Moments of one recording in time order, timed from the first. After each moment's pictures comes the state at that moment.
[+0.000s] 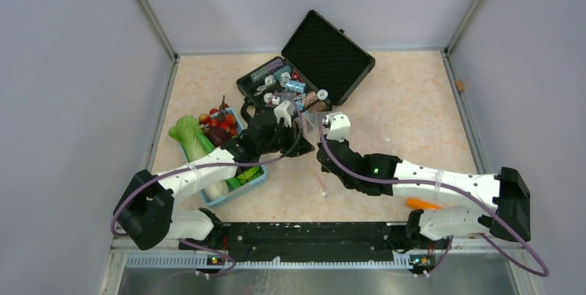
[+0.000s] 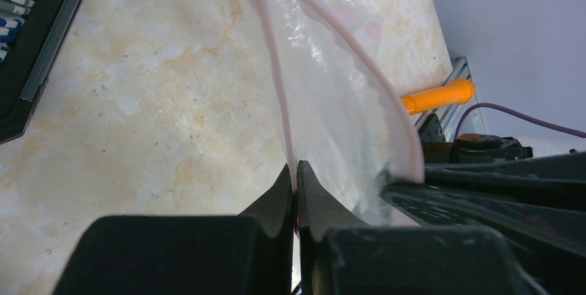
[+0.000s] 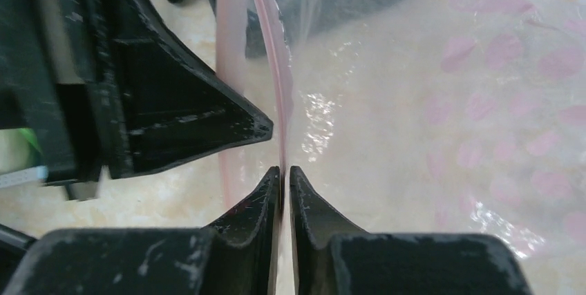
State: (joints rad) left arm -0.71 1.31 0.73 0.12 0.34 -0.67; right arm 1.21 1.19 0.92 -0.40 0.70 0.62
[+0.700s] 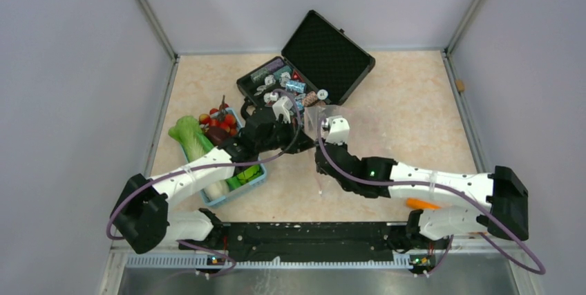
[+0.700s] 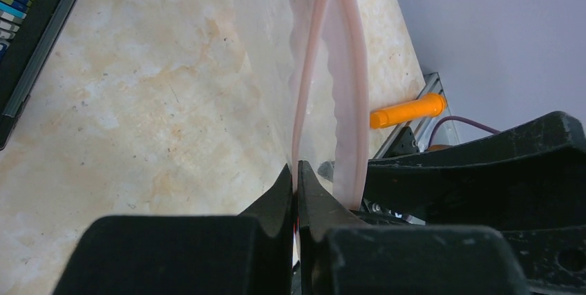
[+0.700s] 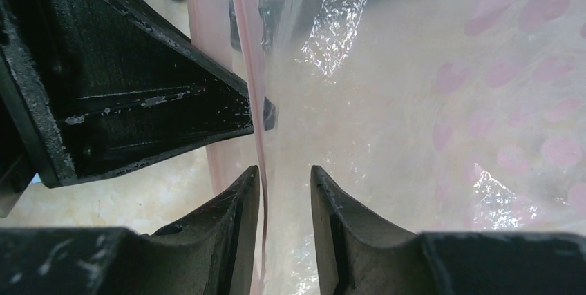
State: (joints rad) left arm -0.72 1.26 0.76 0.11 0.33 -0.72; right arm 1.21 1.21 0.88 -0.34 0.69 0.66
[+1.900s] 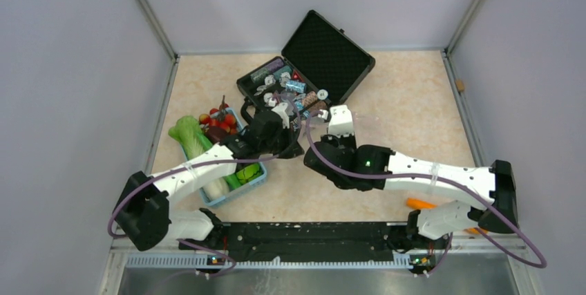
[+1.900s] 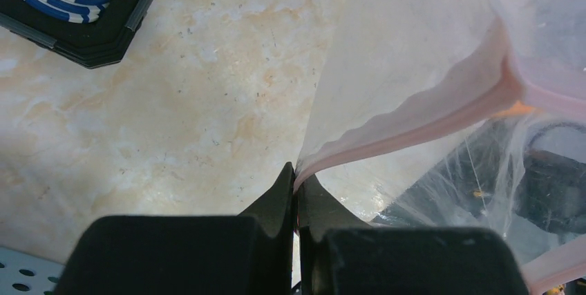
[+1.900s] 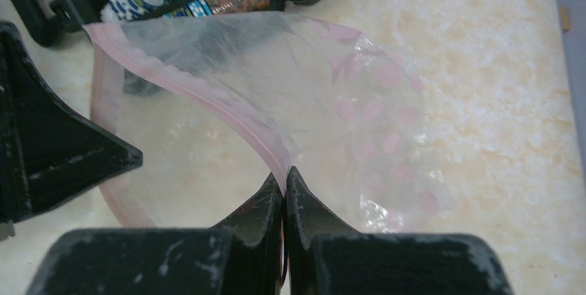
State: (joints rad) left arm -0.73 1.29 0.82 -0.19 0.18 -0.65; right arm 1.28 1.31 1.18 -0.84 1.05 0.73
